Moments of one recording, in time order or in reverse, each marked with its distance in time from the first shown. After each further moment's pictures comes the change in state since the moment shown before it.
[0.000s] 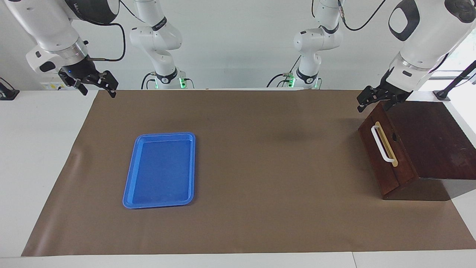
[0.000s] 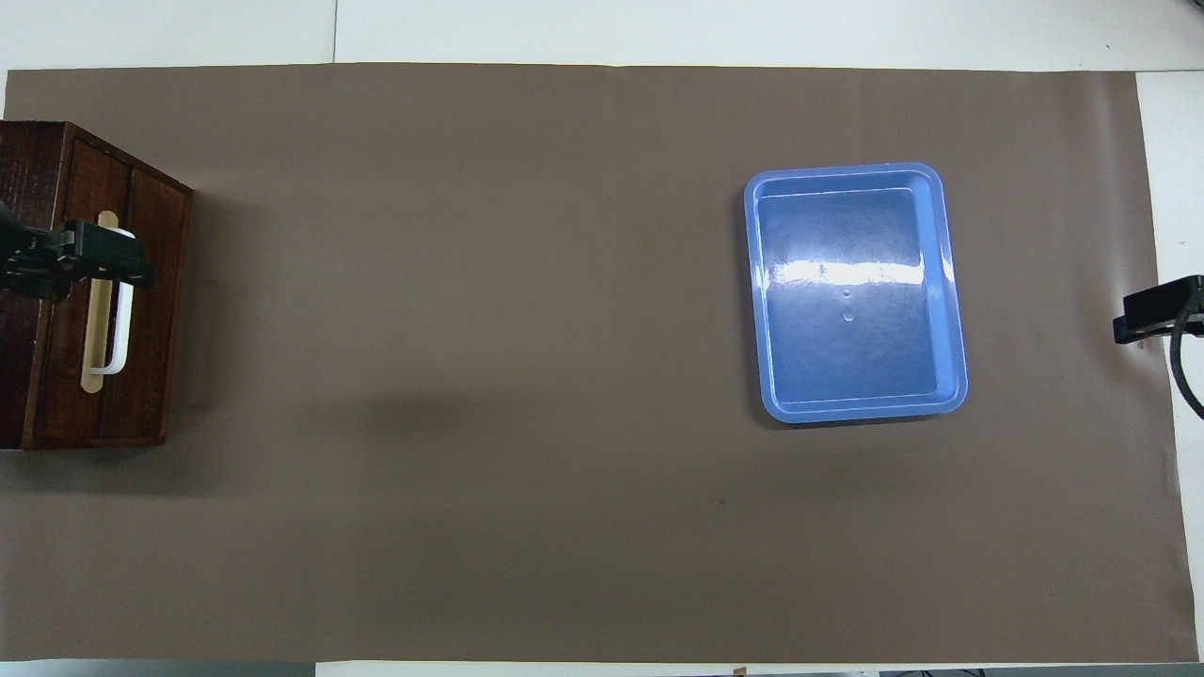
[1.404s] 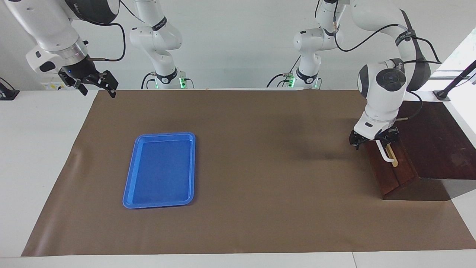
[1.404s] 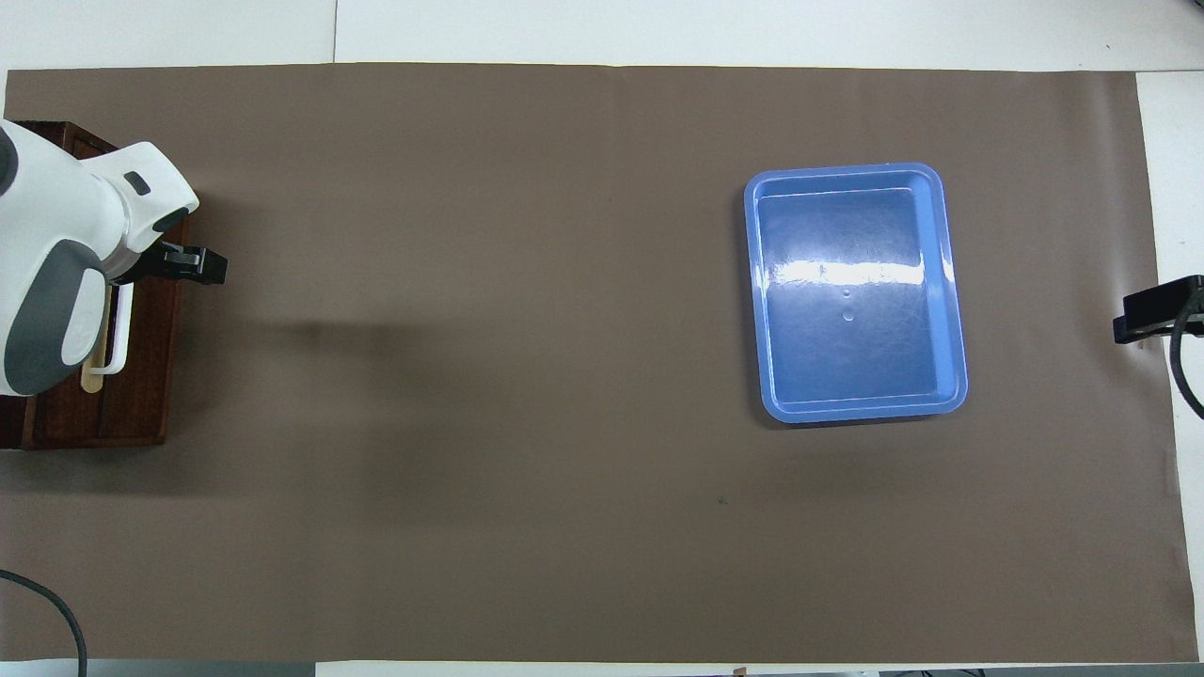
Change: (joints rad) left arm -0.025 0.125 -0.006 -0.320 0.412 0.516 0.018; right arm 0.000 0.000 0.000 0.000 0.000 0.000 0.000
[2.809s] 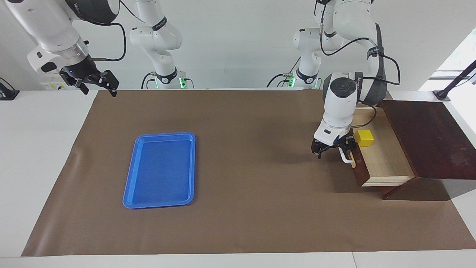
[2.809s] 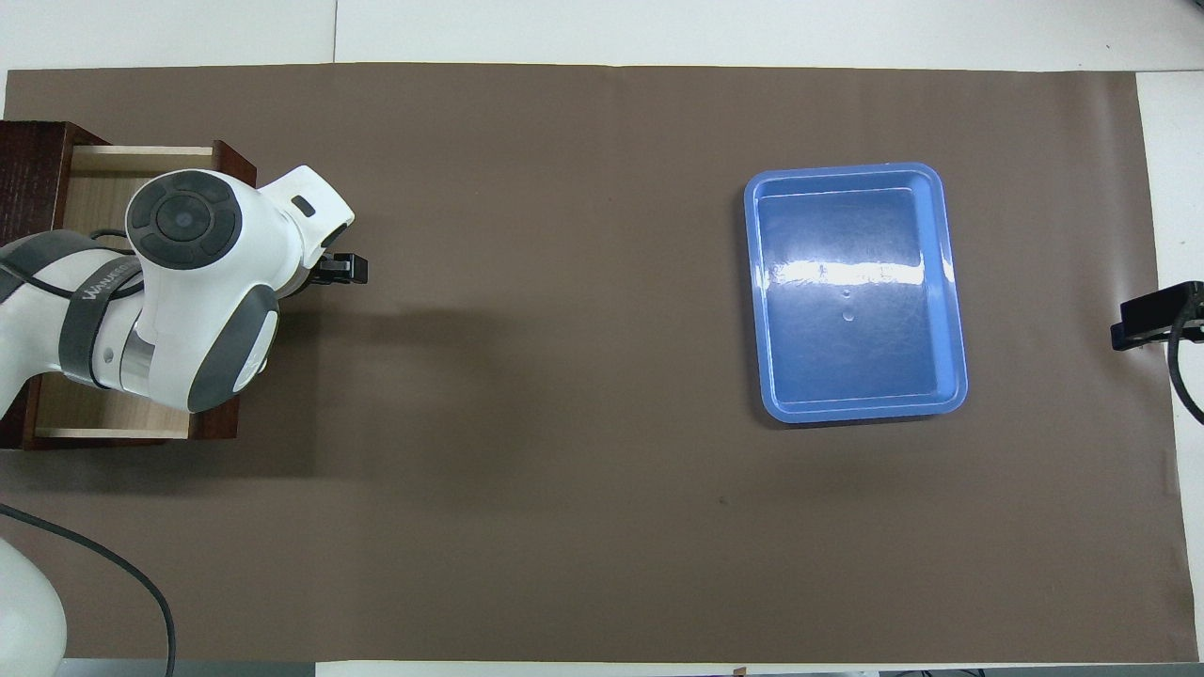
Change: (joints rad) left arm -0.188 0.035 -0.010 -0.050 -0.067 0.107 -0.324; right arm 0.001 0.000 0.002 0.000 0.000 -0.019 -0.020
